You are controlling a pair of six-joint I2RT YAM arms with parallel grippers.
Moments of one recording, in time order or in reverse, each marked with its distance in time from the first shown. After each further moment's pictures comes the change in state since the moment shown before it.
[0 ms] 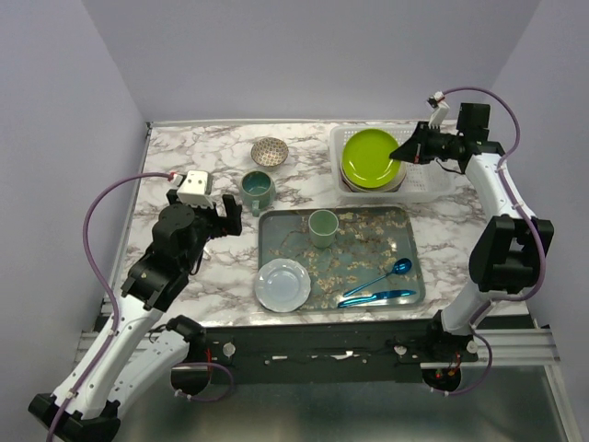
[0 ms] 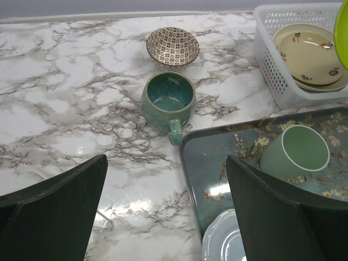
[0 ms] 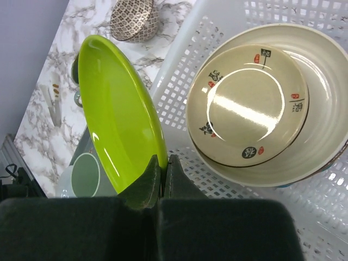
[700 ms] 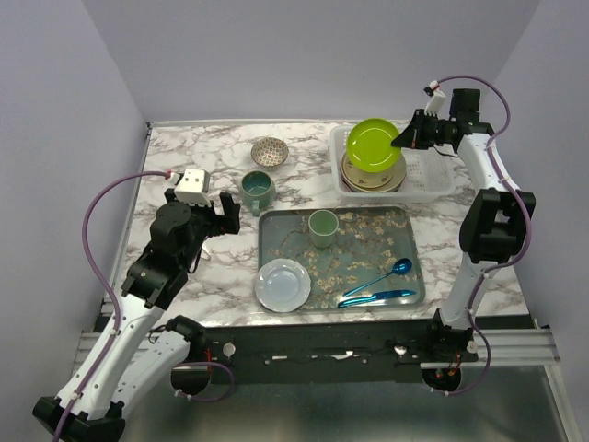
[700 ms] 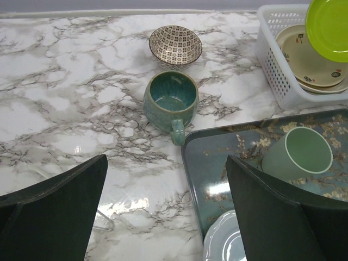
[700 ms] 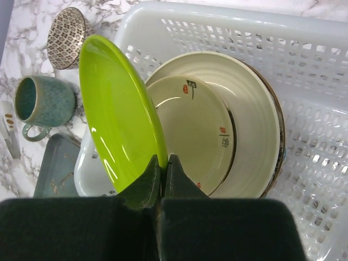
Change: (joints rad) left arm 0.062 0.007 -0.003 0.006 0.059 -0.005; right arm 0.004 0.303 0.325 -0.082 0.138 0.004
